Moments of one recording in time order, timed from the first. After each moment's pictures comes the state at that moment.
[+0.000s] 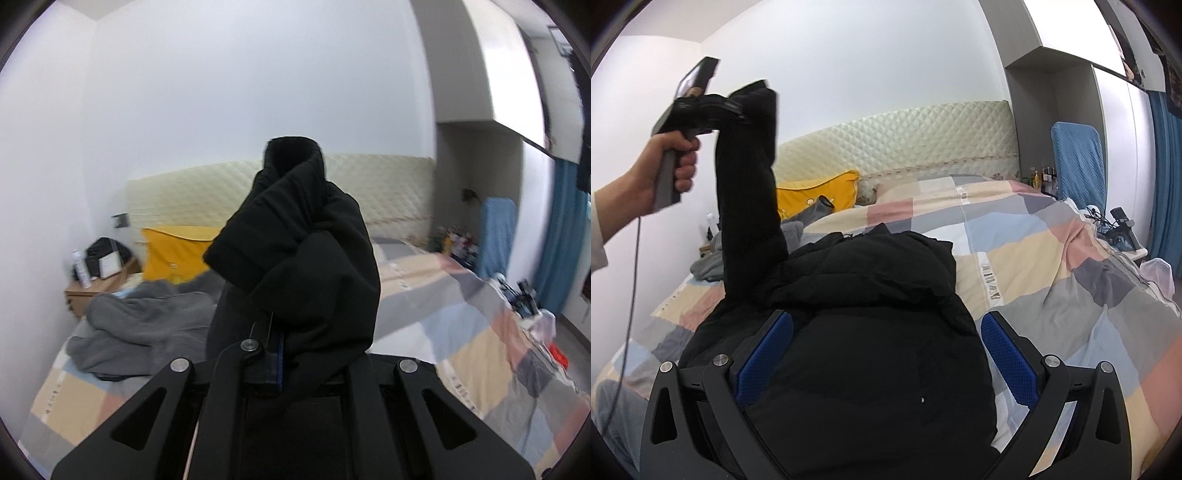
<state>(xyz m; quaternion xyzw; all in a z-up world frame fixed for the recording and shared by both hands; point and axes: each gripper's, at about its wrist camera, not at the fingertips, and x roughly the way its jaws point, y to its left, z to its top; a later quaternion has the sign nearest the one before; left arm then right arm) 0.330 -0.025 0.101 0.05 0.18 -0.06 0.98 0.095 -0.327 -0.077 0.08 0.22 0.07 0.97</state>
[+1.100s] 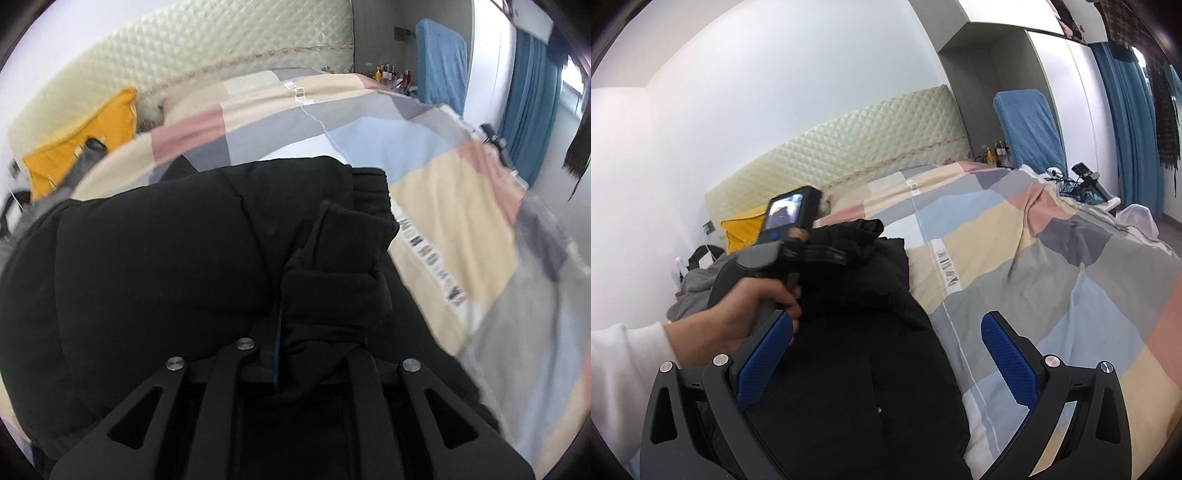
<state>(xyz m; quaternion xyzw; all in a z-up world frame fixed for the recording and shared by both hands) 0.388 -0.226 -0.151 0.11 0.43 -0.17 0.88 0.108 -0.382 -0.107 0.16 0.21 0.00 0.96</state>
